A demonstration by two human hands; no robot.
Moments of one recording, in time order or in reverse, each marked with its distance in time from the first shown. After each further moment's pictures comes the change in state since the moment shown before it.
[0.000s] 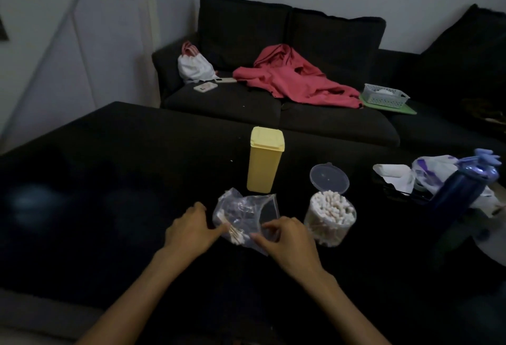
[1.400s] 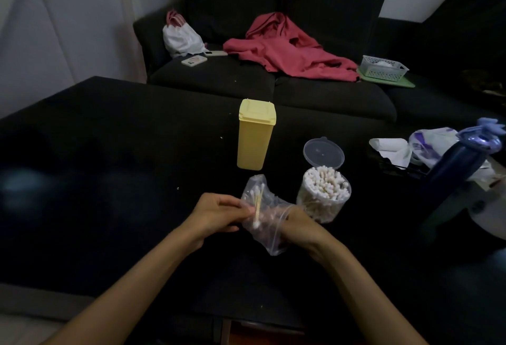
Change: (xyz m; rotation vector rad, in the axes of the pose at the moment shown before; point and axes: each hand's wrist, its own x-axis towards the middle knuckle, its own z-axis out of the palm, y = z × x) left_hand -0.008 0.038 0.019 -0.887 -0.347 0.024; right_hand 0.000 0.016 -0.016 0.891 -0.427 0.304
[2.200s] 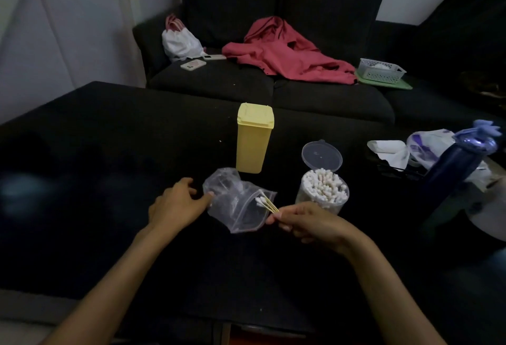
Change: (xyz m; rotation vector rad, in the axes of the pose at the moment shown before) left_hand 0.016 -0.002 -0.042 0.740 0.457 -0.041; right_hand -0.014 -0.019 -0.033 -0.177 -0.159 0.088
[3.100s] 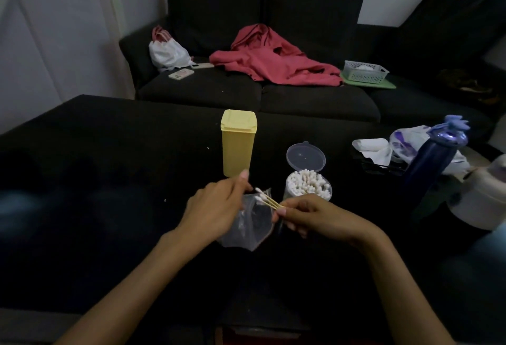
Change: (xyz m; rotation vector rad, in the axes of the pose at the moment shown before) left_hand -0.058 0.079 -0.008 -0.053 -0.117 0.475; right_hand -0.030 -0.008 -0.027 -0.200 -0.022 -0.206
